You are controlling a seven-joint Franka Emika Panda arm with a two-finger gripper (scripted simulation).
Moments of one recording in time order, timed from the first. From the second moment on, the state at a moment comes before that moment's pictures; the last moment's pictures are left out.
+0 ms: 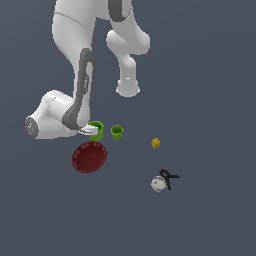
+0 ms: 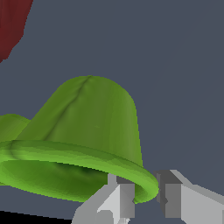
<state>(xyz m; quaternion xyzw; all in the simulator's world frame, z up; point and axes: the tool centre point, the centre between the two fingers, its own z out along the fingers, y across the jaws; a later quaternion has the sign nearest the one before) -0.136 -0.219 0.073 -0.91 0.17 0.36 0.12</state>
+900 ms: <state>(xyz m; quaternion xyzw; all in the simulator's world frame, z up) -0.115 -0.159 0.141 -0.91 0.17 0.36 0.12</state>
